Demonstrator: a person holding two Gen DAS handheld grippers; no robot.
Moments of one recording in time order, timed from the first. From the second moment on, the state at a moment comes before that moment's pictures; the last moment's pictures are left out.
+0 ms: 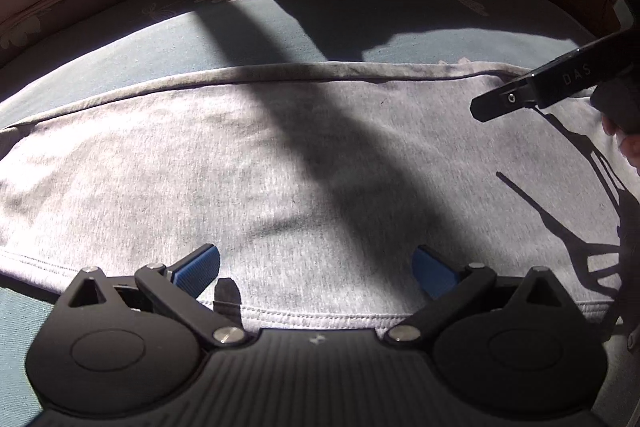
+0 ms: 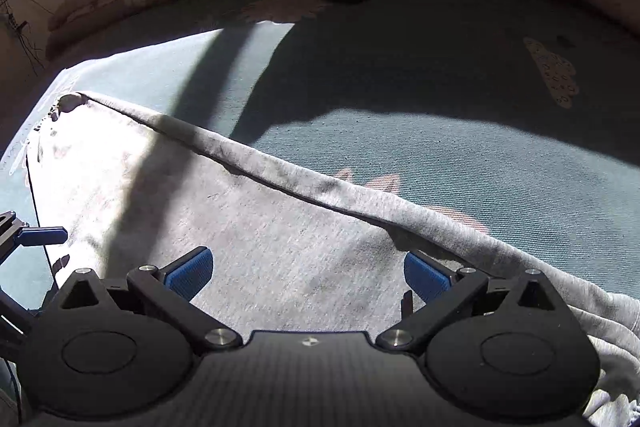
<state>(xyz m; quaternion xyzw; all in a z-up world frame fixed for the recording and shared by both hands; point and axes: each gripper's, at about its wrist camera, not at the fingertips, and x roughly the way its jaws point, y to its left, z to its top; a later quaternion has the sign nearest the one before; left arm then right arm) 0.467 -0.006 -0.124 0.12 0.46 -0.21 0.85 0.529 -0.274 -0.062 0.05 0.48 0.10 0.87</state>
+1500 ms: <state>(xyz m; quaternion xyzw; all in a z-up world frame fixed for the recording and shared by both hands) 0.475 -0.009 -0.131 0.10 0.49 -0.21 0.84 0.563 -0.245 -0.061 0.03 0.54 0.06 0.84</state>
